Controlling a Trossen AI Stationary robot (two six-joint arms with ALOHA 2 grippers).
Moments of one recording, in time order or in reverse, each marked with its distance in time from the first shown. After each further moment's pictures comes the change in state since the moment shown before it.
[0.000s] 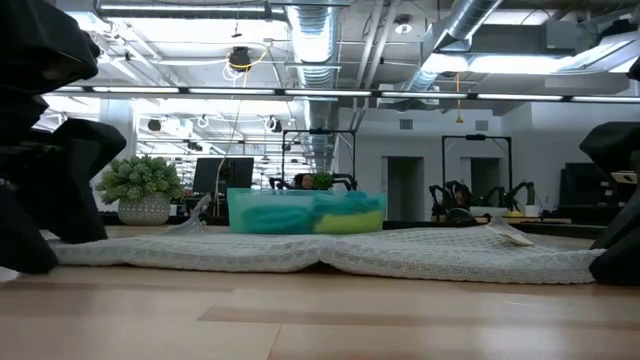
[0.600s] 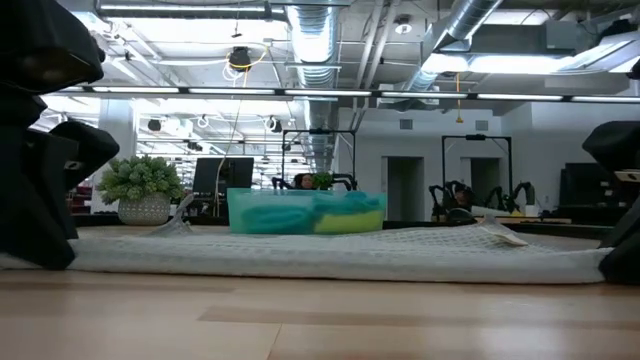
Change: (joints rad) left arm -0.006 -0.013 0.045 -0.071 0.032 -0.107; right arm 0.015 -0.055 -0.005 -0.018 -0.015 0.003
